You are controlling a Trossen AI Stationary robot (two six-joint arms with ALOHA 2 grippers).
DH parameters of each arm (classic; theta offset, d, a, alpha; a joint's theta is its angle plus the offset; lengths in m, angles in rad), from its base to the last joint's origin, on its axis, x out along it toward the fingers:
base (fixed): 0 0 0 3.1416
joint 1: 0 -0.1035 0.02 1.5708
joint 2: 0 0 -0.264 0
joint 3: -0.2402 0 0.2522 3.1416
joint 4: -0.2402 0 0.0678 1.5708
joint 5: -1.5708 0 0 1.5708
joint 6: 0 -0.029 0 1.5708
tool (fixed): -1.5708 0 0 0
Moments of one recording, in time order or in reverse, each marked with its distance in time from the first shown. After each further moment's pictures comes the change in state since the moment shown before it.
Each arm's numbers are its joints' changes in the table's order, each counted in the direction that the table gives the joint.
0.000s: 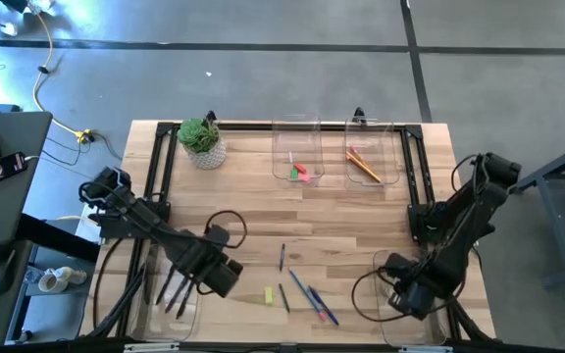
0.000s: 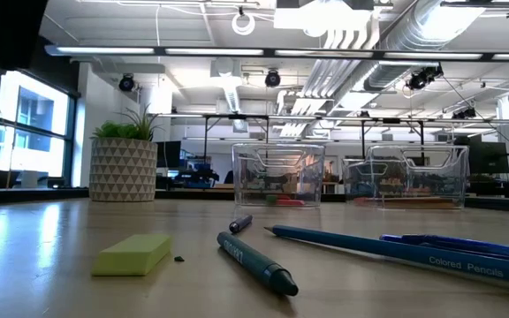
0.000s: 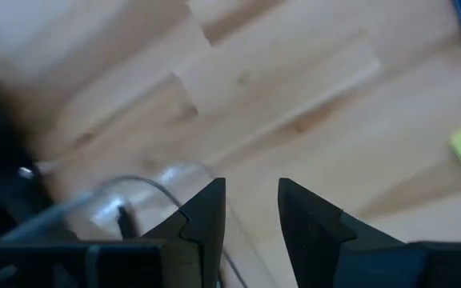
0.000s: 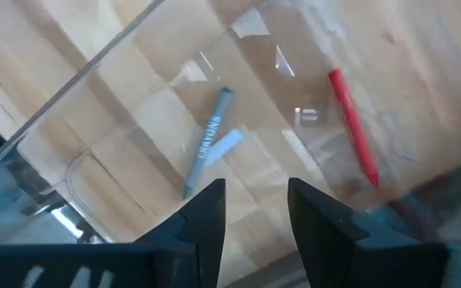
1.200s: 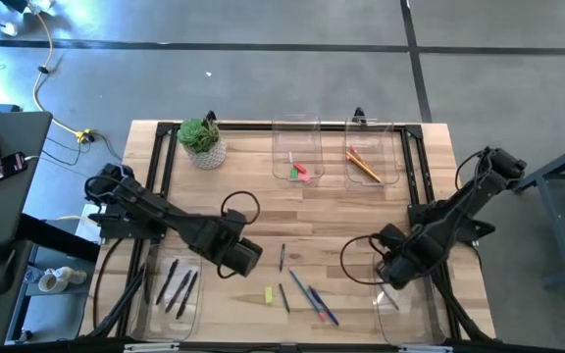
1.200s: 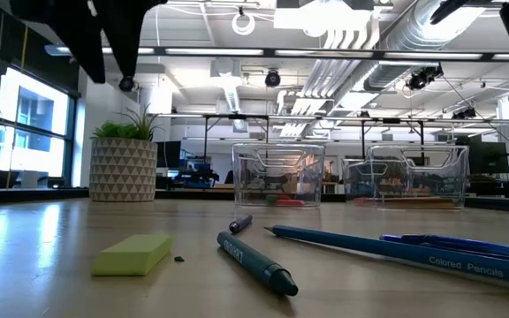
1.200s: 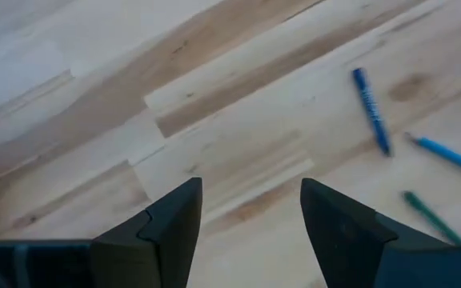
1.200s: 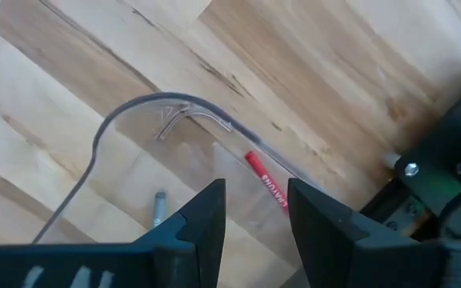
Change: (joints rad) left arm -0.152 0.002 -0.024 0.135 -0.124 -0.120; right arm 0.230 -0.076 0.000 -0.202 0.085 0.009
